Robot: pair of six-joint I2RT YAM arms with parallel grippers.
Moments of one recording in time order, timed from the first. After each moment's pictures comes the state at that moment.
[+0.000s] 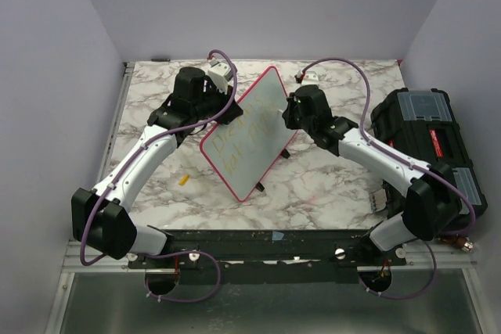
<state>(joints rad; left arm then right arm) -0.41 1.37 1.24 -0.33 0.40 -0.10 0.64 1.51 1.15 -0.17 0.26 0.38</state>
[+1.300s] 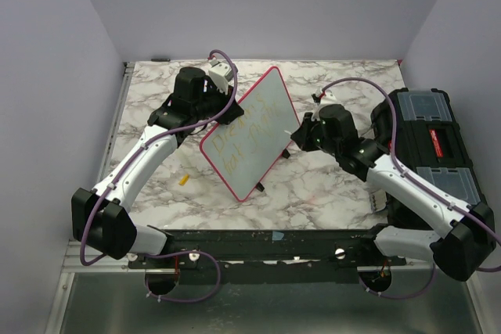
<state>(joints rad) -0.41 1.37 1.24 -0.33 0.41 -0.09 0.64 1.19 0.95 -0.28 0.12 0.42</state>
